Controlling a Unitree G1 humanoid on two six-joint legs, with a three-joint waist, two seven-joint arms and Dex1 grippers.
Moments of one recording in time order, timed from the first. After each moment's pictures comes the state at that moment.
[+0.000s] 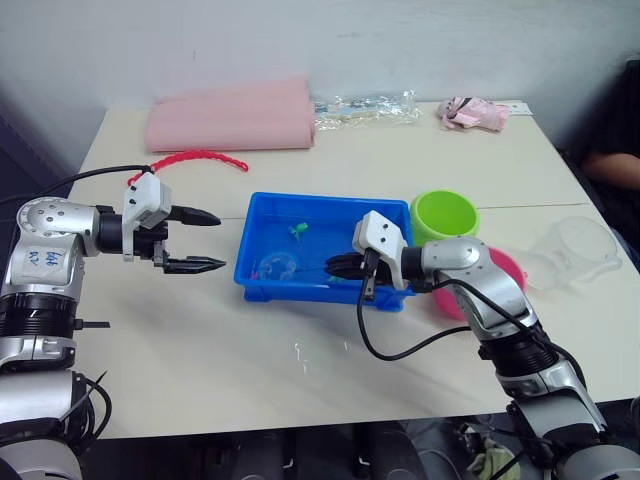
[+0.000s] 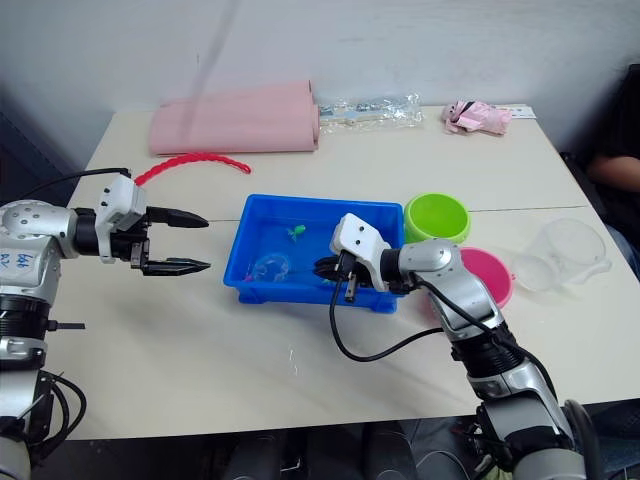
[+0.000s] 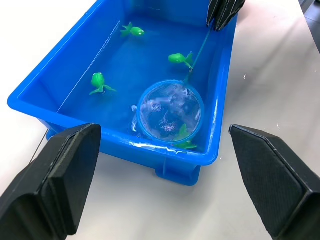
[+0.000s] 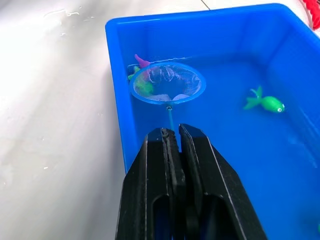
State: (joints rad) left arm -0.73 0.86 0.03 0.49 -0.27 0.12 -1.41; right arm -0.66 -0.46 0.27 -0.06 0.16 0.52 1.01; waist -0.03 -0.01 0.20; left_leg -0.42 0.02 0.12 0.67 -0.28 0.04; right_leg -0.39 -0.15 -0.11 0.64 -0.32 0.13
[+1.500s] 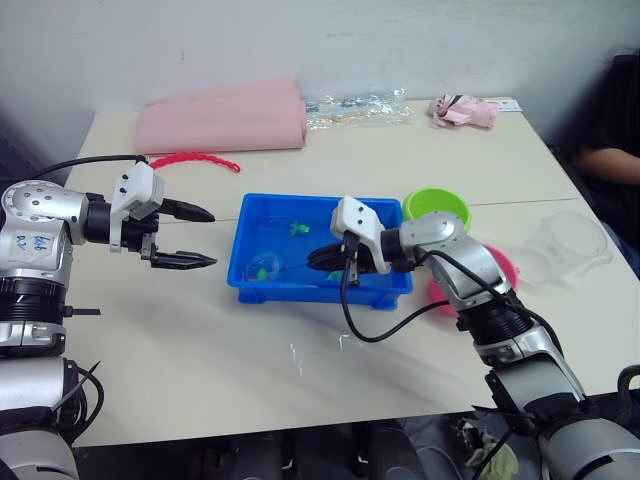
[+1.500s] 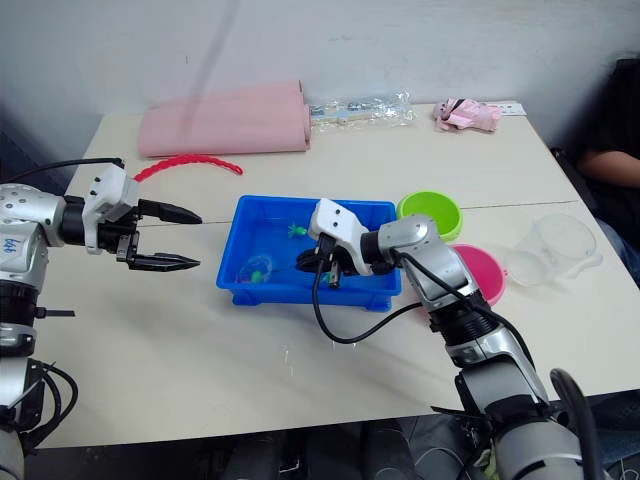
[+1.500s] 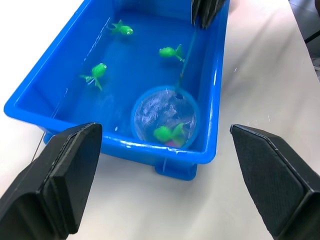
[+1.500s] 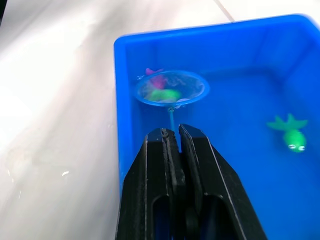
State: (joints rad) left arm -0.81 0.91 -0.01 0.56 -0.25 0.11 -1.50; right arm -0.84 -0.39 0.29 0.12 0.16 0.57 1.12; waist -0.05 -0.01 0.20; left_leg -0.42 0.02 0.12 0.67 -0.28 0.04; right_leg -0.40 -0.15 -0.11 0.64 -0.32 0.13
